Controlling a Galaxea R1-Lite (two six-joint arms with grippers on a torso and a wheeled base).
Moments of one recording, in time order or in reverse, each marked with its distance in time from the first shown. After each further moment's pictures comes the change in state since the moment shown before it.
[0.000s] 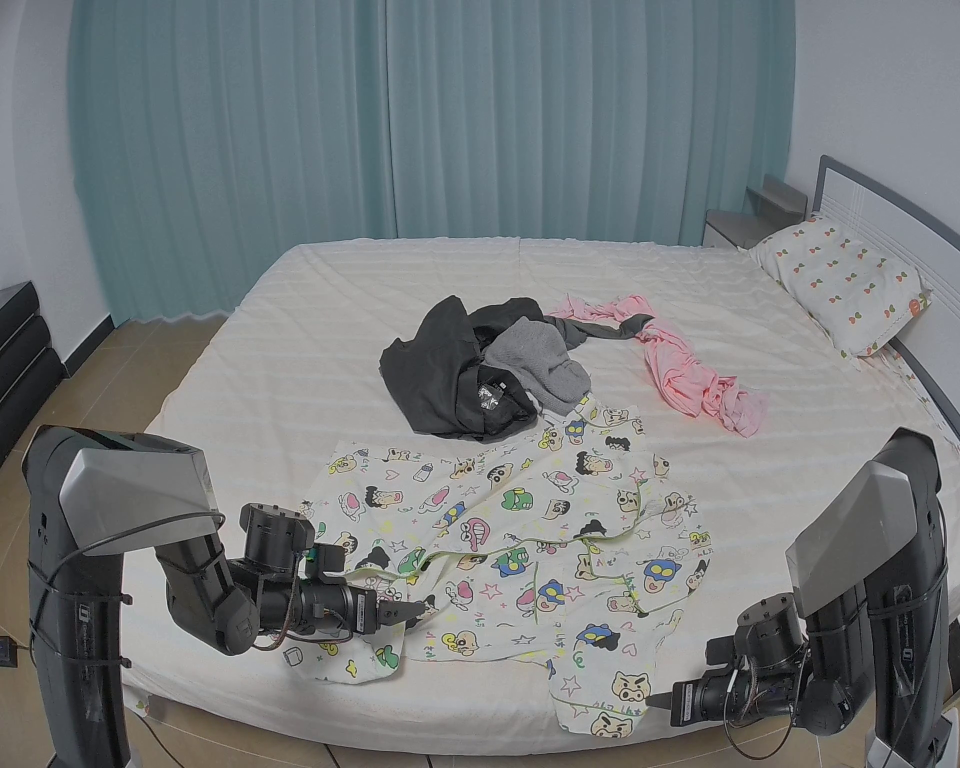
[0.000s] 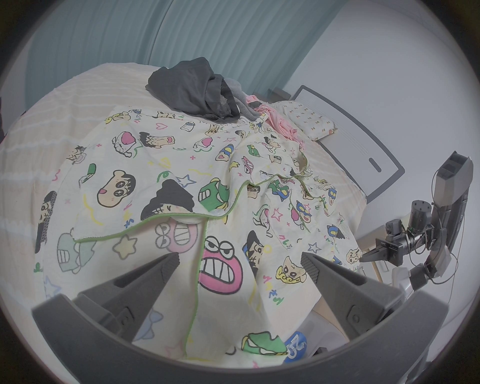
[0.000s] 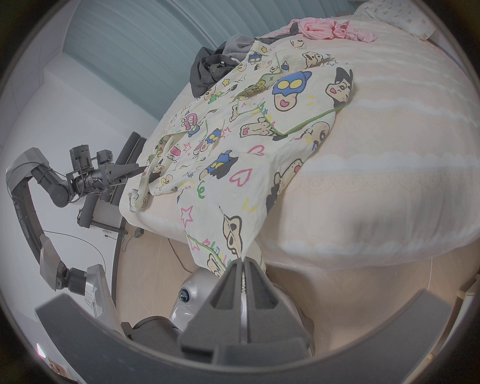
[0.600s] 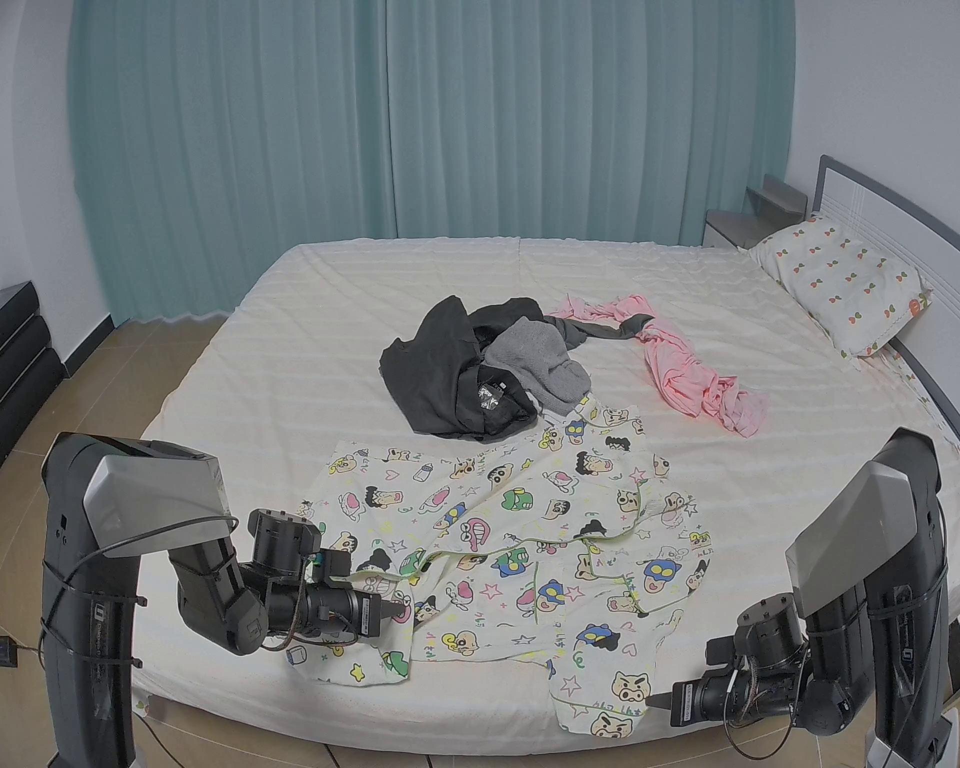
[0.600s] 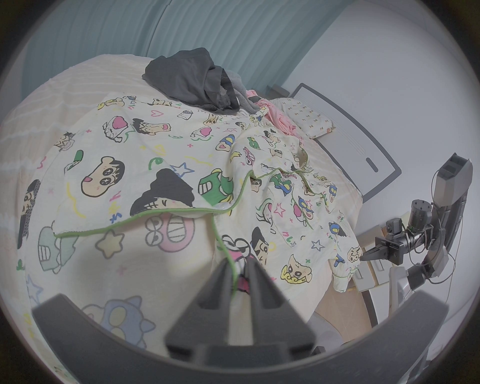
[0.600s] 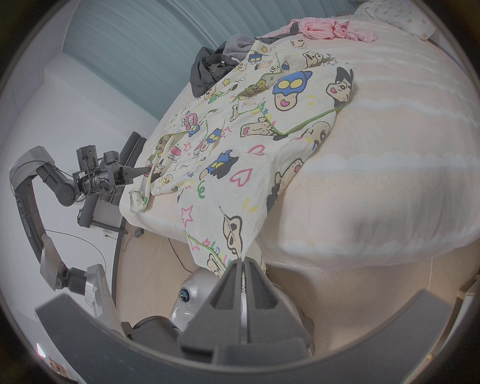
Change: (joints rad) left arm 0.005 0.055 -0.033 0.000 -0.043 -0.006; right arm 0.000 0.000 0.000 0.000 0.001 0.000
